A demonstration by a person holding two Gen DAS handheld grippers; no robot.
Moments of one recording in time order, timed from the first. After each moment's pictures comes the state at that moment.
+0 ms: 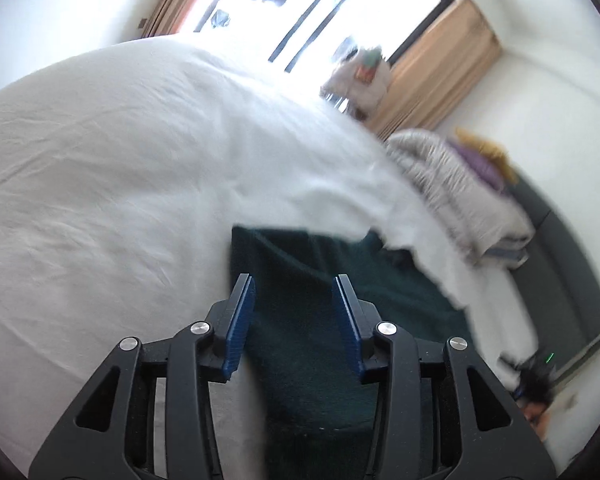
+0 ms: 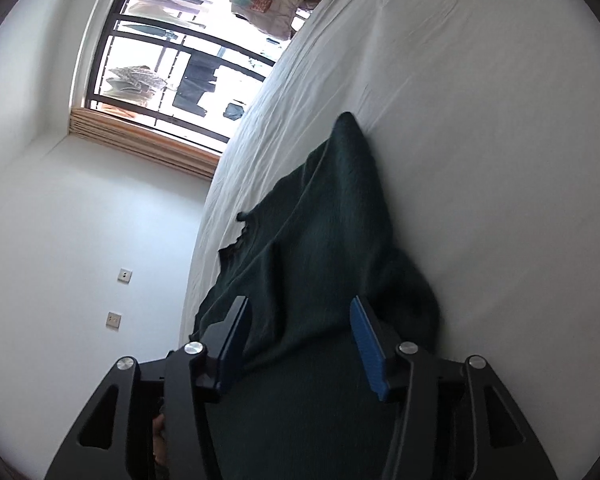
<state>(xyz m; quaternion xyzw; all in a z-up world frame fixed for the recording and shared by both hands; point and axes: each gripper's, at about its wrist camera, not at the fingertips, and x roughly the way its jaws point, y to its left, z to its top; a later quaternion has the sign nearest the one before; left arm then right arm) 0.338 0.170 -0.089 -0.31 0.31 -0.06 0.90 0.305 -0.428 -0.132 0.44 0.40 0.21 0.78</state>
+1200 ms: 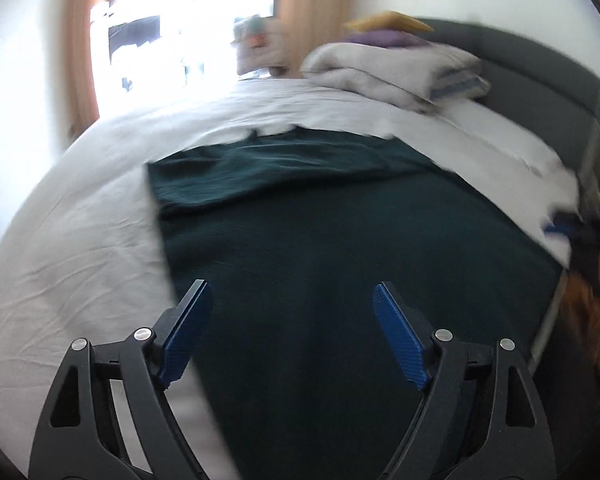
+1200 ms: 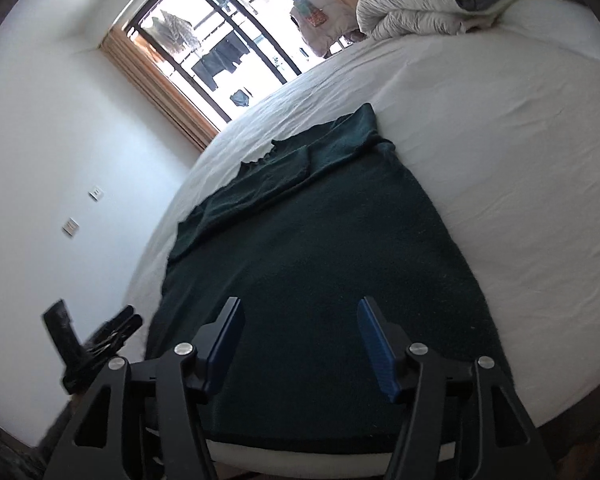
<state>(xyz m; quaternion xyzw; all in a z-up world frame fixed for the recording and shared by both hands) 0.096 -0.045 -0.059 0.05 0.33 -0.14 0.93 0.055 -0.380 -0.061 0.22 0.39 0.16 0.88</state>
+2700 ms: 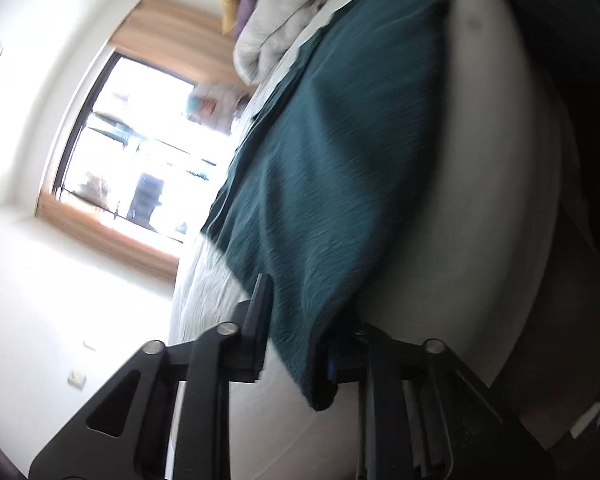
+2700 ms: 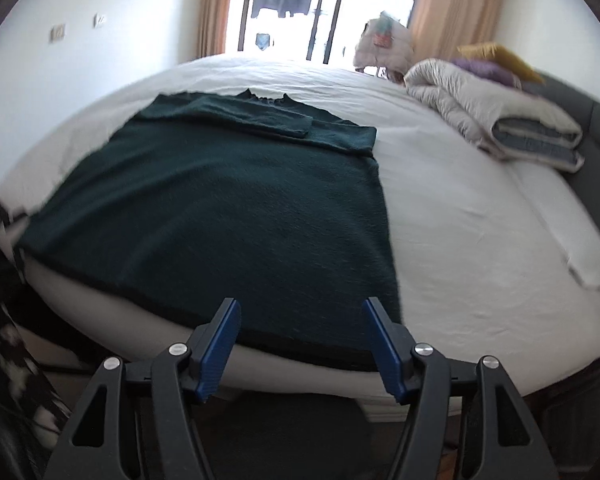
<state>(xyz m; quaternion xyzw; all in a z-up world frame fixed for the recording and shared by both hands) -0.043 -0.099 -0.172 0.51 0.24 -0.03 0.83 -0.036 -0.322 -0.046 -0.15 0.39 0.09 0.90</state>
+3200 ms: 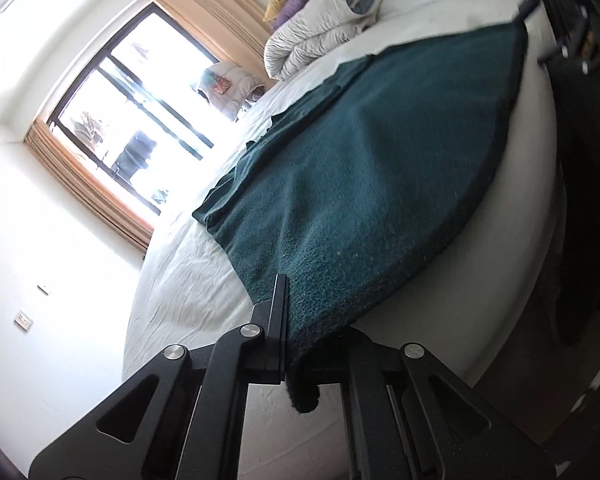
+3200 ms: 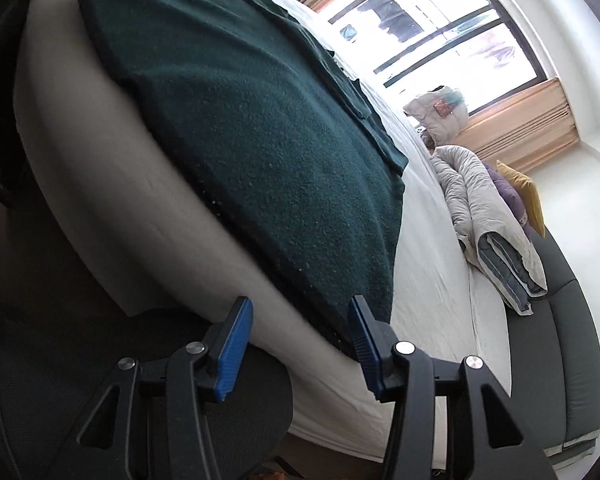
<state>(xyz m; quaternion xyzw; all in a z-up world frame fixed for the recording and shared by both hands) -0.028 -0.082 -0.116 0.38 0.26 -0.05 0.89 -0.064 -0.289 -0.127 -0.45 0.34 0.08 0.82</state>
